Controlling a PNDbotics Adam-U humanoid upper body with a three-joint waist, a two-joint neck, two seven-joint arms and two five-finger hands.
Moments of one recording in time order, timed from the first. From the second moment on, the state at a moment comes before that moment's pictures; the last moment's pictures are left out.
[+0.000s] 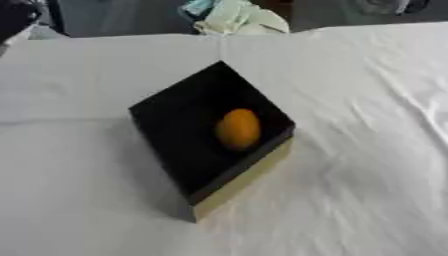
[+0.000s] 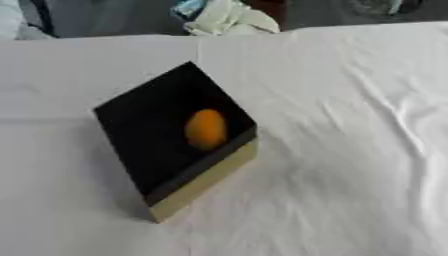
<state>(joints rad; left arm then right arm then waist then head) -0.45 0.70 0.19 -1.75 -0.19 -0.24 0.31 -0.37 -0.35 -0.33 -1.84 0.04 -0.20 0.01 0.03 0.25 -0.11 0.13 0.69</state>
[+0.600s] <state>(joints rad) -0.34 0.67 0.28 -1.71 -0.06 -0.31 0.35 -0.37 -0.35 -0.33 -1.84 0.04 -0.21 -0.02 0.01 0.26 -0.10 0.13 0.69</state>
